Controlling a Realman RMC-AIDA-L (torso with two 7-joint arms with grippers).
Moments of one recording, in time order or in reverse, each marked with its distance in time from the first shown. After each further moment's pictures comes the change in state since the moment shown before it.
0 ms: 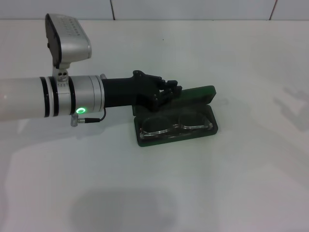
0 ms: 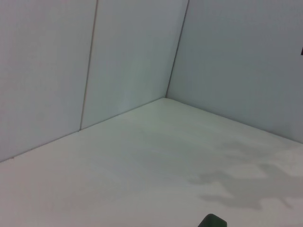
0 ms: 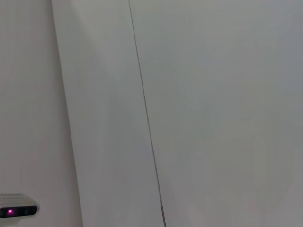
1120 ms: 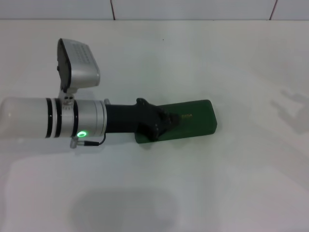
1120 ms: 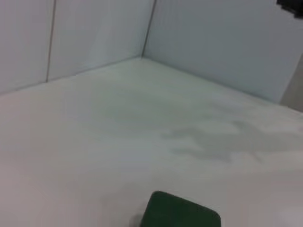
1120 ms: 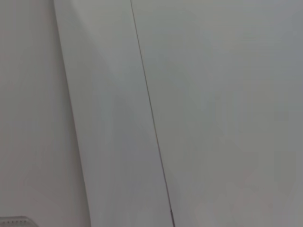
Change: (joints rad) left arm 0.029 0.000 0.112 -0.038 0.006 0.001 0.009; right arm 0.004 0.000 -0.007 0.054 -0.001 -0.010 -0.025
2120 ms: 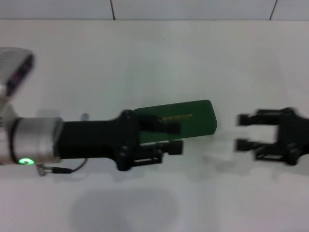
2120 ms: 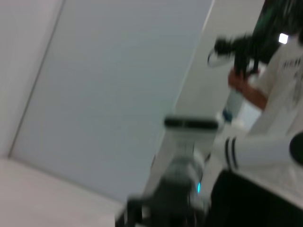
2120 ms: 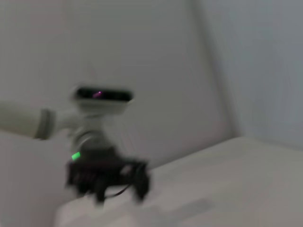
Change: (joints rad) left arm 0.173 0.036 -0.058 0.129 -0.121 0.601 -0.020; right arm 0.109 0.014 -0.481 0.050 -0.132 0.018 0.029
